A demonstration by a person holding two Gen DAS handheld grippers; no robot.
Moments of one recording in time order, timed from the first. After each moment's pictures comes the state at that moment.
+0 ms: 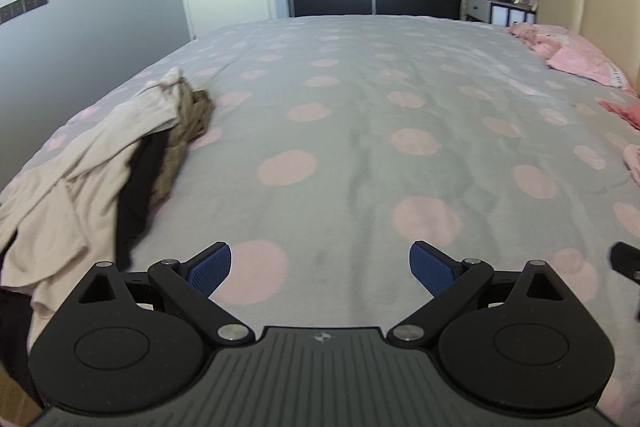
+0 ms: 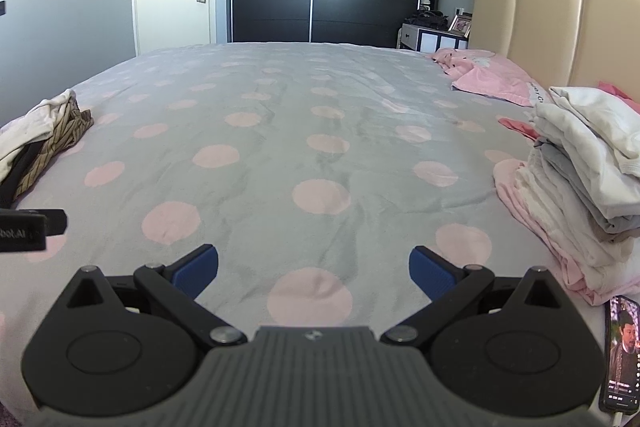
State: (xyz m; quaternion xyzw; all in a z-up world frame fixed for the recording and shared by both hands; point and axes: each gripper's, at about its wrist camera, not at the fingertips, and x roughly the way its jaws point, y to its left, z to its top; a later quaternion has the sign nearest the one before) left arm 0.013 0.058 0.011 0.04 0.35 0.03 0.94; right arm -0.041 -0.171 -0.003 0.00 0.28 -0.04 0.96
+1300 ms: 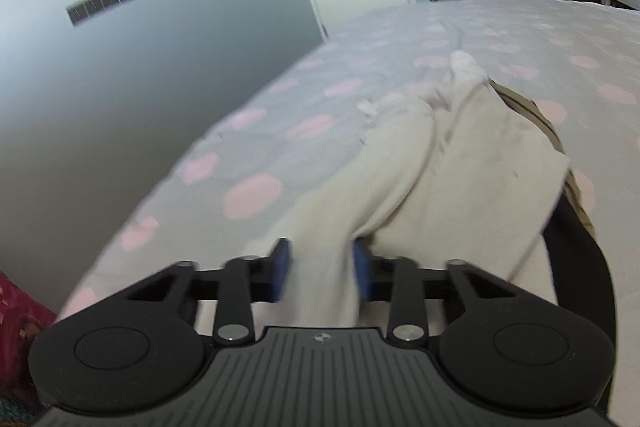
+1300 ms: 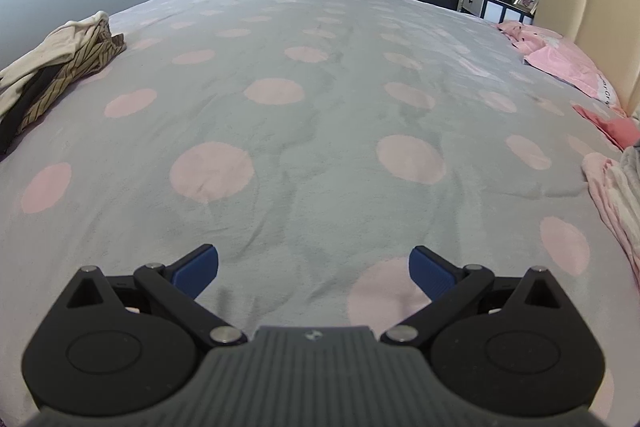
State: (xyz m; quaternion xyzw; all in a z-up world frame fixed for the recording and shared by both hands) left arm 0.187 0.348 -0.012 0.09 0.34 0.20 0.91; right arm 0.028 -0.127 -0.057 -0.05 0.36 0.03 0.93
